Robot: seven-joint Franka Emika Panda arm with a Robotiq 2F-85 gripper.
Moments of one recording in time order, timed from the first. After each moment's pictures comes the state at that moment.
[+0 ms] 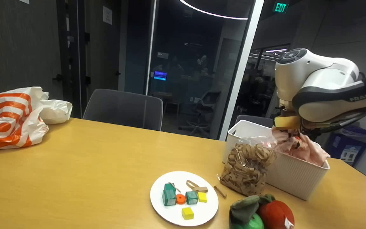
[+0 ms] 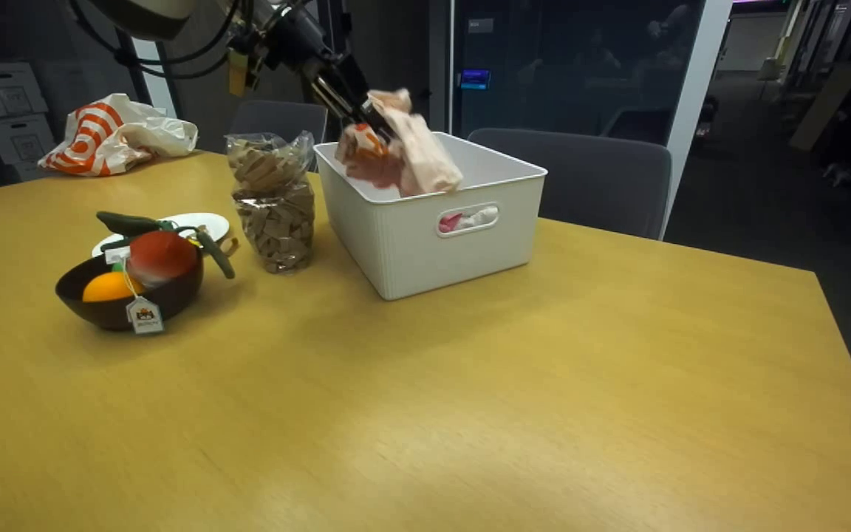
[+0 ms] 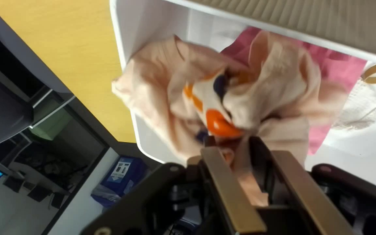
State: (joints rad) arm 0.05 0.16 0.17 -1.89 -0.88 2.09 1.10
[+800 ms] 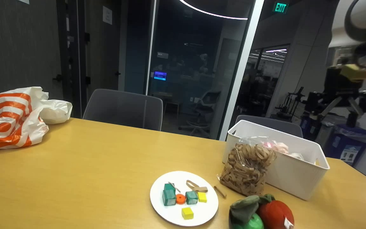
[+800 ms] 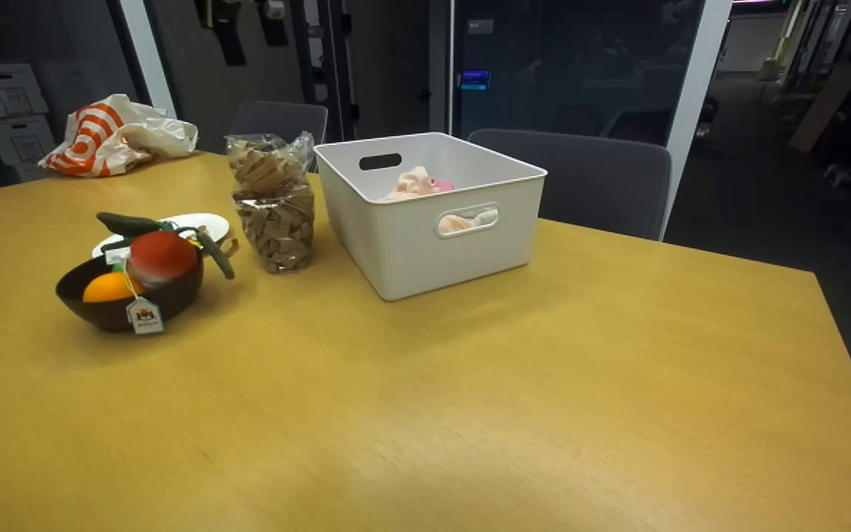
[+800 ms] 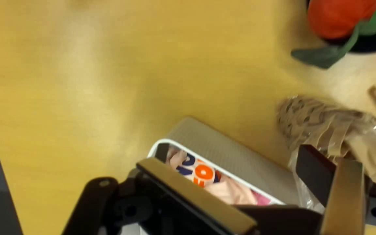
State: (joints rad) arm 0.06 -0.17 0.11 -1.89 -0.20 1.65 0.37
